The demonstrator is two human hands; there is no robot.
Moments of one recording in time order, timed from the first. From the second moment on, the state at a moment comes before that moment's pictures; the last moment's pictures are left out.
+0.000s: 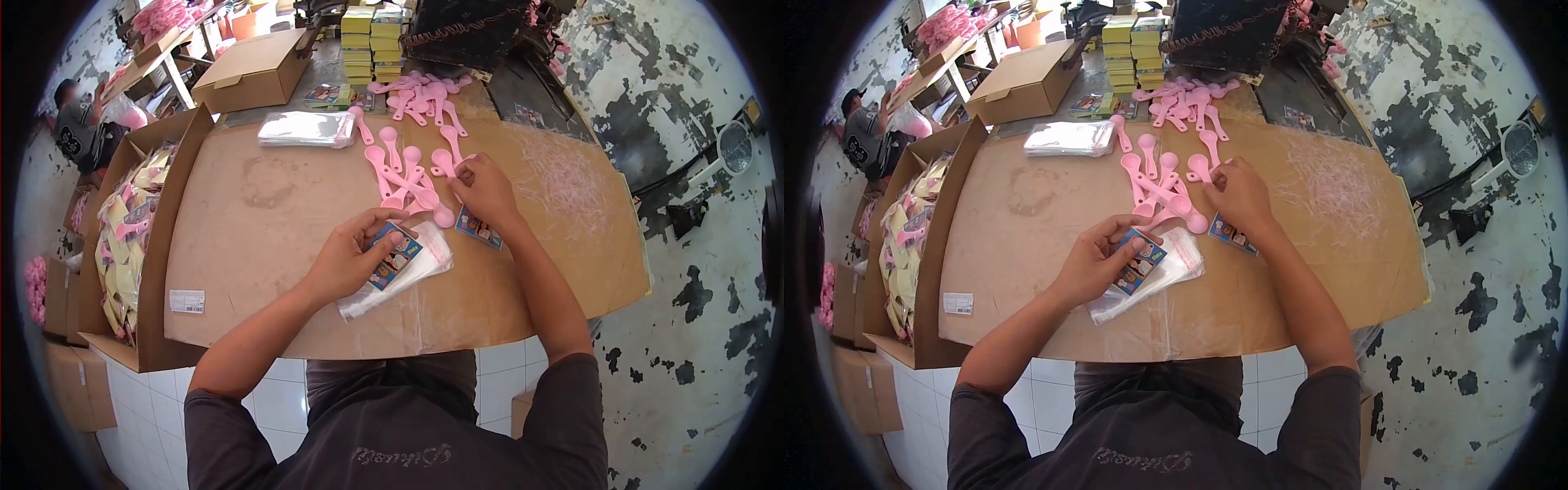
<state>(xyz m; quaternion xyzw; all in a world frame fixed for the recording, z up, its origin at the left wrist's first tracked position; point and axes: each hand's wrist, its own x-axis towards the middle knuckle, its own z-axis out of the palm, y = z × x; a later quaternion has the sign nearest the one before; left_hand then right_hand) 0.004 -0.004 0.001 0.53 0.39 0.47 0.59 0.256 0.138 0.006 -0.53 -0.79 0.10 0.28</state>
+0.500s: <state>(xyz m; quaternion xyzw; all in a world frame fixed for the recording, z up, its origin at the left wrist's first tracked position) 0.001 0.001 -0.001 0.52 0.41 0.50 0.56 0.270 0.082 0.057 -0.30 -0.83 0.34 0.32</state>
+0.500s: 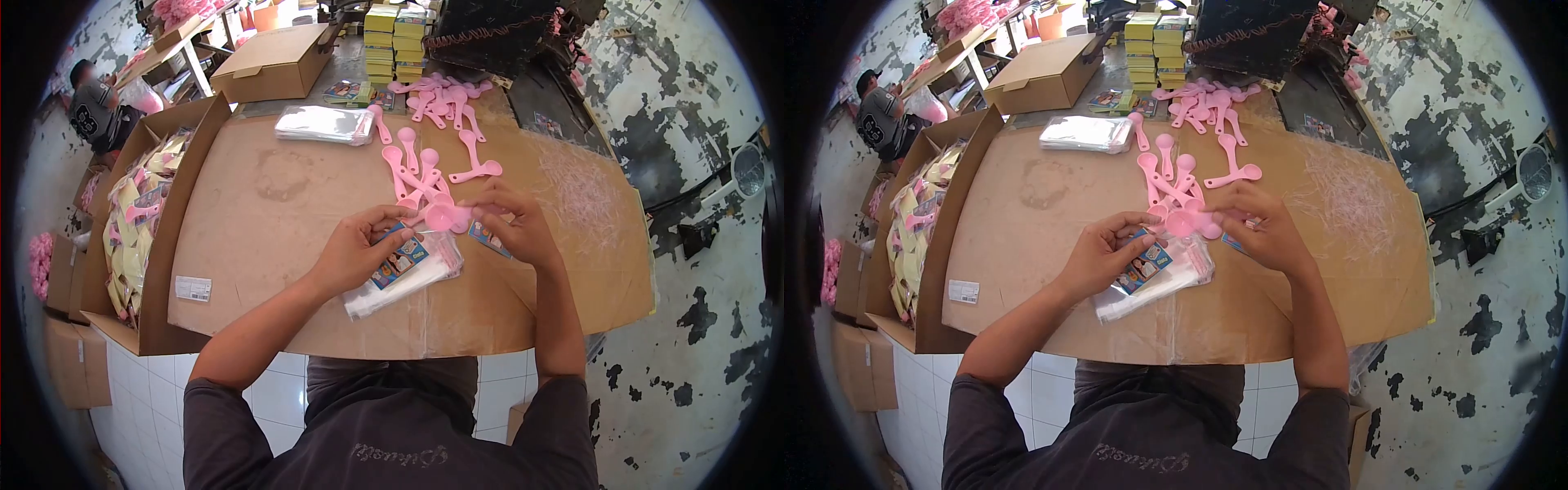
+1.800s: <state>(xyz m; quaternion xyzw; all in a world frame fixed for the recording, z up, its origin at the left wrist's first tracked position) -0.002 -0.018 0.056 0.74 0.33 0.44 0.38 0.236 0.034 0.156 -0.18 -0.92 0.11 0.34</state>
